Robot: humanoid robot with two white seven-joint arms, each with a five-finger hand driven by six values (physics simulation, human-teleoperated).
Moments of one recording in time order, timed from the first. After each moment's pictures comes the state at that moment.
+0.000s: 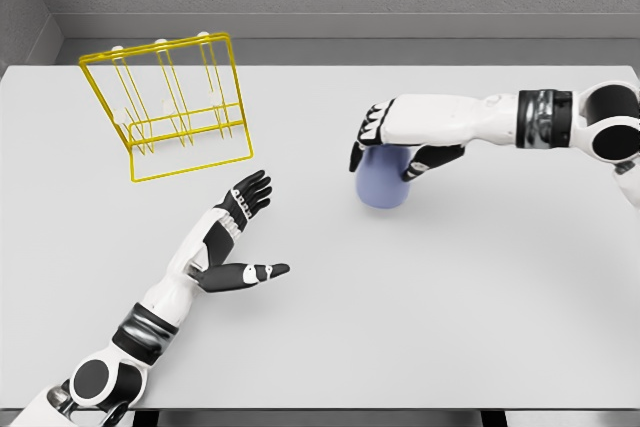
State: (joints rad) left arm 0.11 0.42 -0.48 -1.76 0.46 -0.28 -0.05; right arm -0.87 -0.70 0.85 -1.47 0.10 -0.61 0.61
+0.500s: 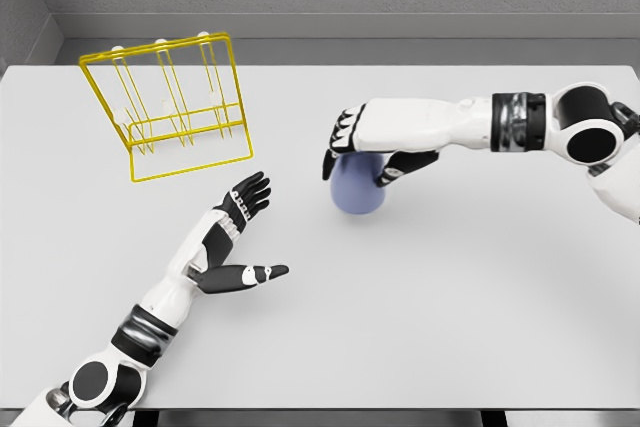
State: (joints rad) left arm 0.11 0.42 -0.48 -1.76 0.46 -0.28 -0.05; right arm -0.88 -0.65 0.86 -1.50 0.10 -0.61 0.61
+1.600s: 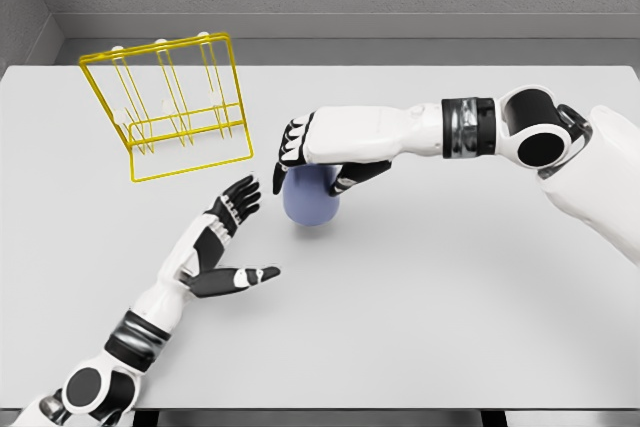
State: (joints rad) left arm 0.15 0.42 -0.45 -1.76 0.46 -0.28 -0.04; right arm -0.88 -0.53 0.86 -1.52 0.12 -0.61 0.61
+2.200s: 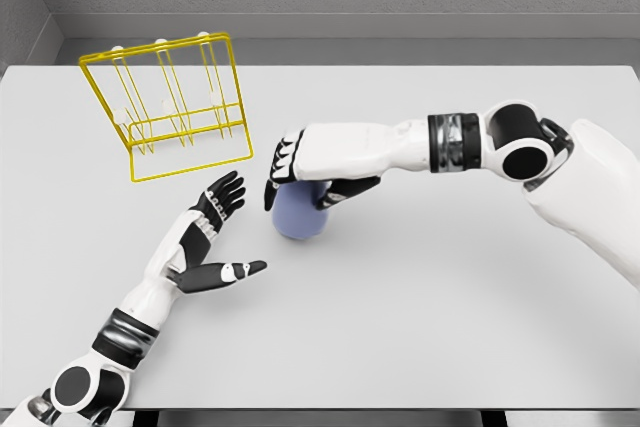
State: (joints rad) left arm 0.16 0.43 -0.41 -1.76 0.47 -0.28 -0.04; right arm -0.85 -0.51 0.88 -1.51 0.14 -0.61 0.61
